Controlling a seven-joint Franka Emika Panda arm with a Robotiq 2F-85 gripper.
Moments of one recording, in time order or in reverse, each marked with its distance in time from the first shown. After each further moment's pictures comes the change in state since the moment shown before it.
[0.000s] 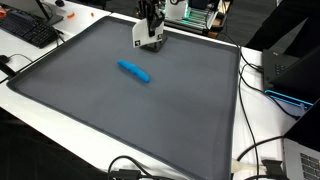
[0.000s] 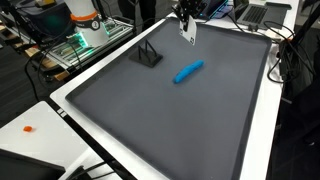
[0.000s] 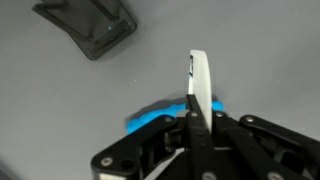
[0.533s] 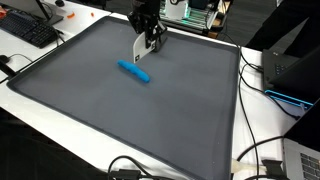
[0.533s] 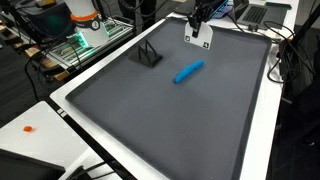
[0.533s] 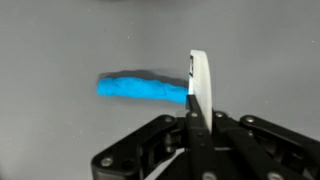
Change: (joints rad) arm 0.028 0.149 -0.005 0.165 -0.093 -0.038 -0.342
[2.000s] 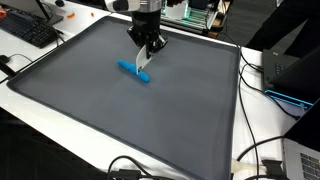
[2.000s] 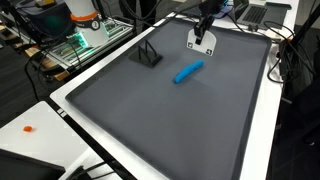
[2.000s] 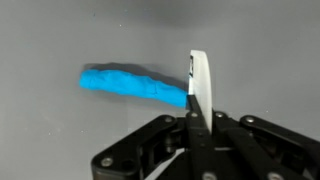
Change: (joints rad) arm 0.014 0.114 -0.005 0.092 -0.003 -0.018 -0.078
